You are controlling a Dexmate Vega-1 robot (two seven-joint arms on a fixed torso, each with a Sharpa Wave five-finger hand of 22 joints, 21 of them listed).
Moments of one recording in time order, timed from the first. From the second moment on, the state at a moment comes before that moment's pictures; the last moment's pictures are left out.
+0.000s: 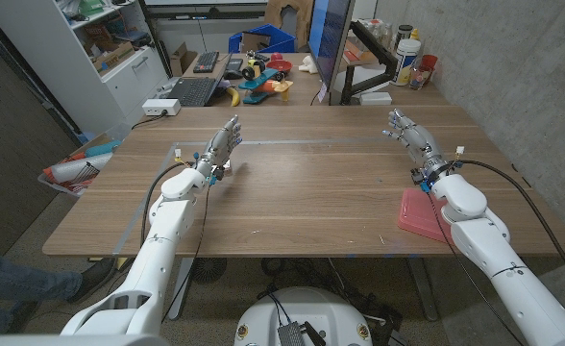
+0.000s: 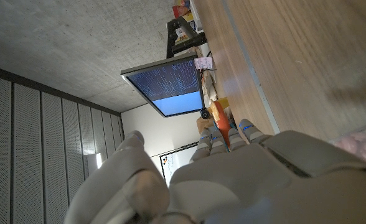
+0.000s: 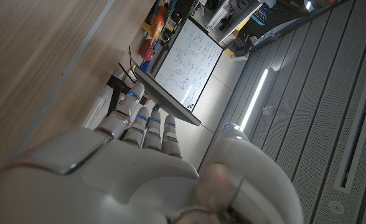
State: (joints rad) left arm 0.85 0.16 -0.07 -1.31 -0.17 -0.04 -0.36; left_hand 0.32 -0.02 0.29 0.05 0.21 -0.02 0.12 0.19 0.17 -0.12 0.07 0.20 0.20 -0.14 0.09 0.19 0.18 -0.17 0.02 0.42 0.17; right arm -1.10 -0.46 -0.03 -1.63 0.29 0.22 0.10; right_hand 0.36 0.02 0.17 0.07 0.21 0.14 0.04 0.20 0.19 0.12 0.09 0.22 0.20 0.07 0.02 0.22 0.32 0.29 -0.03 0.42 0.17
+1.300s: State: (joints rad) left arm 0.85 0.16 -0.06 -1.31 -0.16 -0.04 -0.37; left_hand 0.32 -0.01 0.29 0.04 0.21 -0.02 0.11 0.19 0.17 -0.12 0.07 0.20 0.20 -0.15 0.09 0.19 0.18 -0.17 0.03 0.40 0.17; right arm -1.20 -0.48 0.04 -1.71 0.25 0.23 0.07; right_hand 0.35 0.03 0.16 0.06 0.21 0.16 0.02 0.20 0.19 0.15 0.06 0.22 0.20 0.09 0.00 0.22 0.31 0.30 -0.02 0.40 0.17
